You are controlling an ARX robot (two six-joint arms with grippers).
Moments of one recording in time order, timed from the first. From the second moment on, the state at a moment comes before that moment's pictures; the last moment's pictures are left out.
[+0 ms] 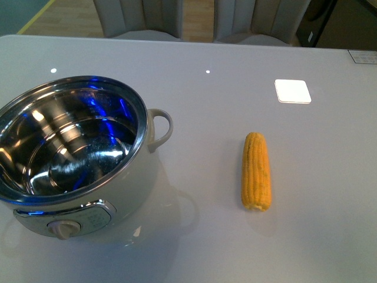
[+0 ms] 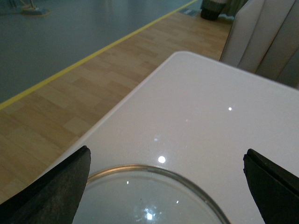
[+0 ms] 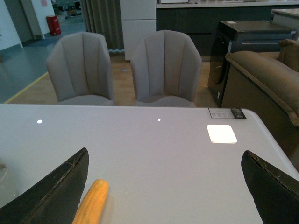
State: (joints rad) left arm 0.64 2.28 0.79 1.32 0.31 -0.06; right arm 0.00 0.00 0.02 0.00 0.00 0.00
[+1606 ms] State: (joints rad) left arm 0.37 0.35 0.01 0.17 0.22 -0.31; right arm 0.00 0.00 0.02 0.00 0.00 0.00
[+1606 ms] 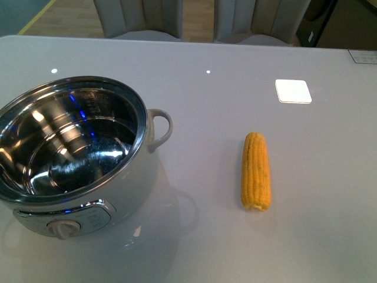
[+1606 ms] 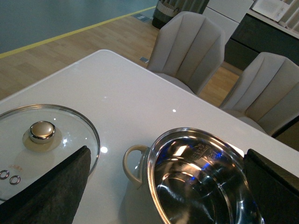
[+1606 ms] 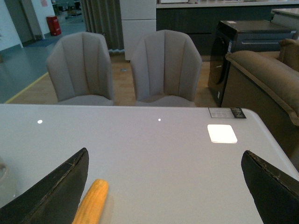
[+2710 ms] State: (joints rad) left arm 0.00 0.00 0.01 0.00 0.00 -0.01; right arm 0.03 0.30 0.19 -0.45 0.04 0.25
